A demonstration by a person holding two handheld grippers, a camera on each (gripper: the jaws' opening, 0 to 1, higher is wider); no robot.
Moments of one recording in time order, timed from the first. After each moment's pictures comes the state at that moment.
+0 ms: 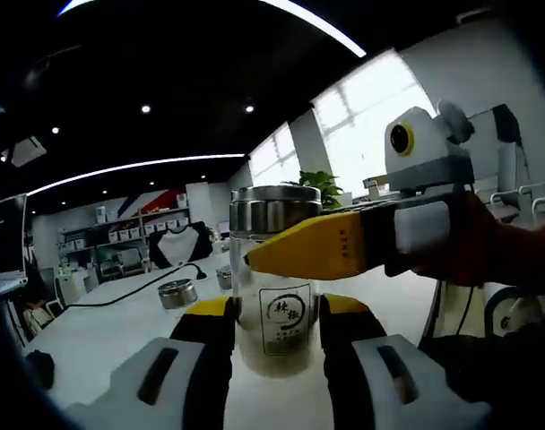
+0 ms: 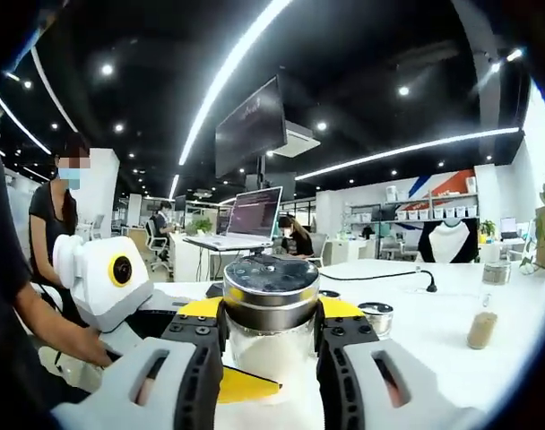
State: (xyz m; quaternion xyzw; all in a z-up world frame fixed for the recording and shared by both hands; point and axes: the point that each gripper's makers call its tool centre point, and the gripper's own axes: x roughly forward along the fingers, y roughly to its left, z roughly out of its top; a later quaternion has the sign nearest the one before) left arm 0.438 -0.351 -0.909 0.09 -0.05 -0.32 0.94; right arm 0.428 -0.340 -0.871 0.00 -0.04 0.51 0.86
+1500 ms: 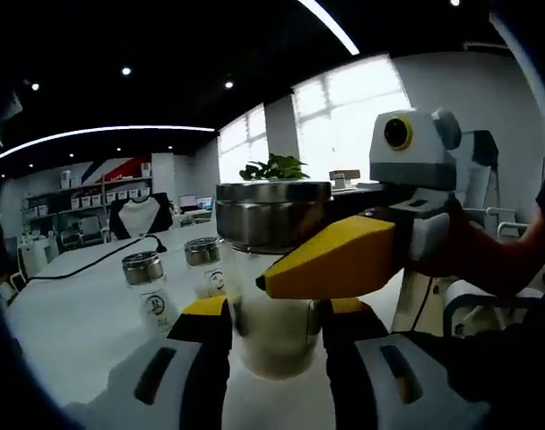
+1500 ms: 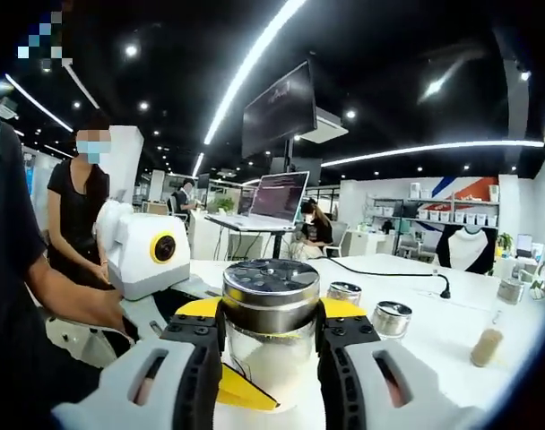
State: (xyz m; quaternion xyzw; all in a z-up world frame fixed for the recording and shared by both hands) left arm 0.432 -0.359 -0.925 0.06 0.01 -0.39 0.92; right arm 0.409 -0.324 -0.880 -0.07 -0.03 0.54 0.84
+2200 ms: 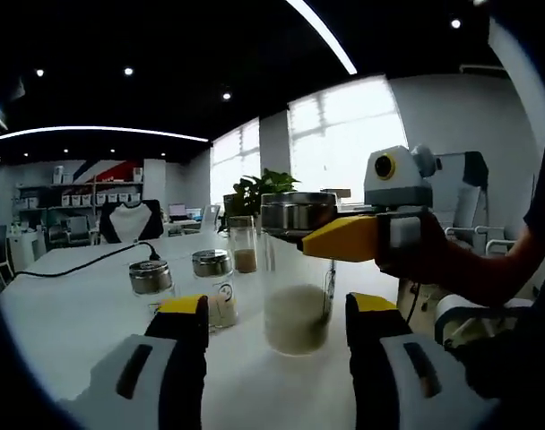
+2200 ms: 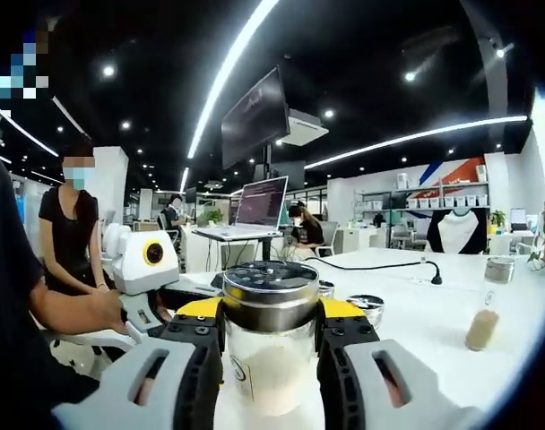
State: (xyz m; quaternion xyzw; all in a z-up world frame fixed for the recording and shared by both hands) left arm 0.441 -0.338 -0.909 0.01 -0.01 -0.41 0.91; right arm 0.439 -0.356 -0.873 -0.01 -0.02 0.53 0.85
